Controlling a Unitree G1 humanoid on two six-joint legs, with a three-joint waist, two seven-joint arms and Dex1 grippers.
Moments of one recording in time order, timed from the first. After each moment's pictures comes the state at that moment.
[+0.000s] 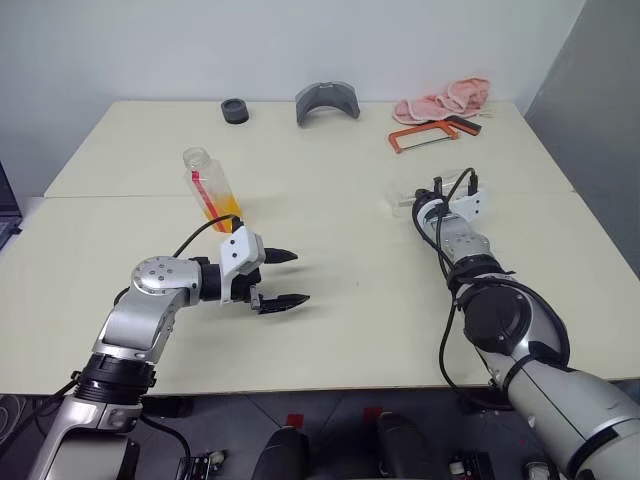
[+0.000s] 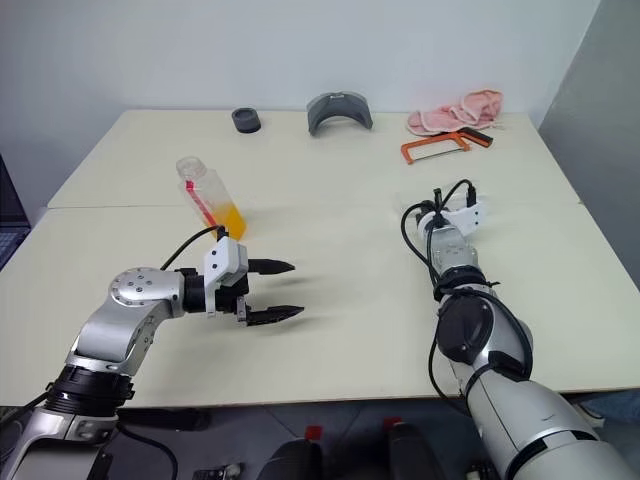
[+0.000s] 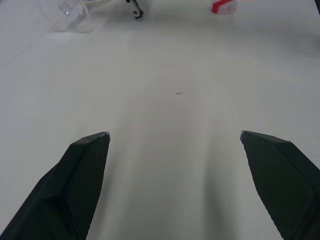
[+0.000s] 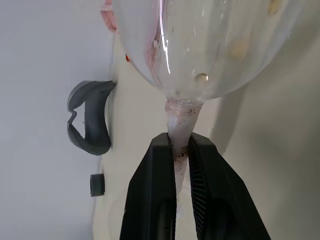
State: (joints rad) left arm -0.41 0.69 -0.08 0.04 -0.31 0.27 -1.16; right arm -1.18 -0.10 -0.78 1.26 0.73 0.13 0.06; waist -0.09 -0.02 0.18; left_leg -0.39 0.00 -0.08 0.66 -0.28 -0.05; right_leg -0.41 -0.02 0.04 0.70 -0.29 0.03
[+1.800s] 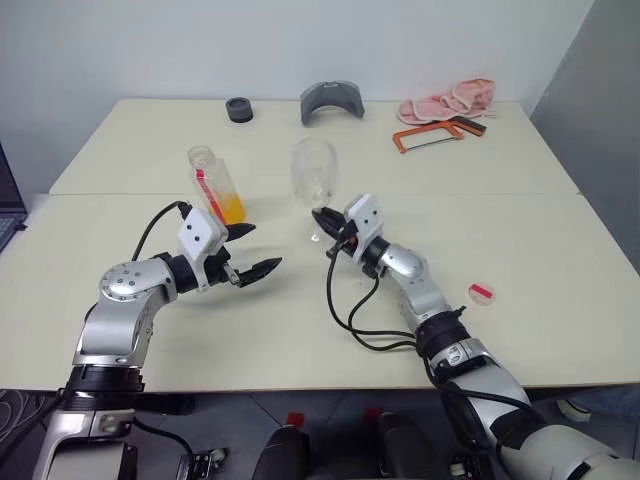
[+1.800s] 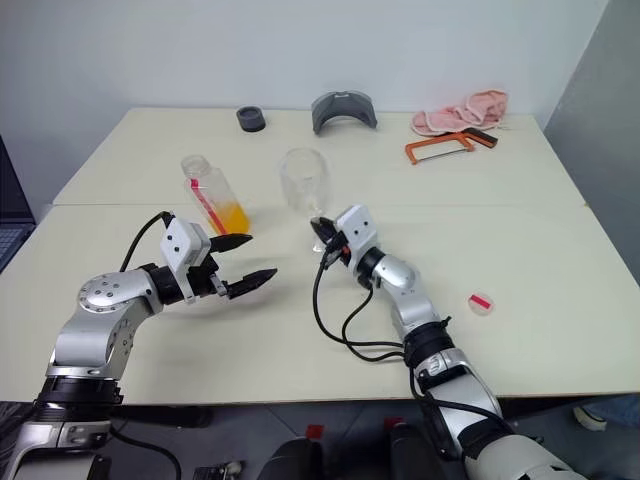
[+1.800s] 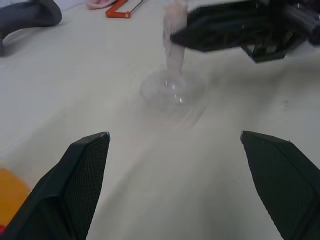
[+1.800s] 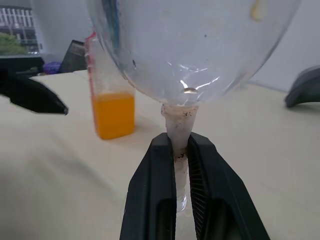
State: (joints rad) left arm -0.36 0.67 0.10 0.07 -0.31 0.24 -0.92; right arm -0.81 0.04 0.14 0.82 0.06 -0.29 0.56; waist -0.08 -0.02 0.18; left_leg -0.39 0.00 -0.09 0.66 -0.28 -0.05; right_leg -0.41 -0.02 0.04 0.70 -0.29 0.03
